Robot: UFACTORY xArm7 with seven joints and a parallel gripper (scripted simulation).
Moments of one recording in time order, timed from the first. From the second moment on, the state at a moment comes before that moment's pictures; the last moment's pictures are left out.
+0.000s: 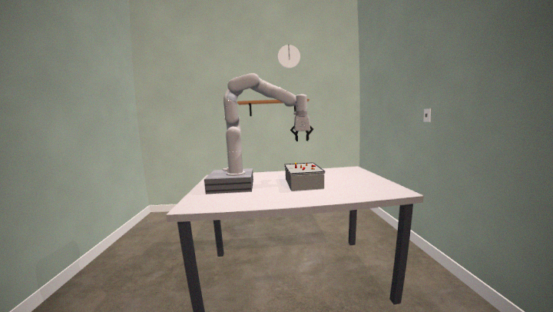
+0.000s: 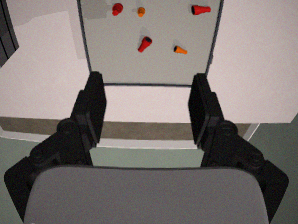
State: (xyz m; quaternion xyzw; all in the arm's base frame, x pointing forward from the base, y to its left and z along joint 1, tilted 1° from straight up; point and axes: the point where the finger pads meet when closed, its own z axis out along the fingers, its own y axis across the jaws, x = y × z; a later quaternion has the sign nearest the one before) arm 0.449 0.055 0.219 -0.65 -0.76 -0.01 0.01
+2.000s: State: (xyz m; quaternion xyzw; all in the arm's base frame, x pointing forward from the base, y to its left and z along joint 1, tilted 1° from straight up) arm 0.475 0.124 0.070 -0.49 -0.87 -0.01 0.01
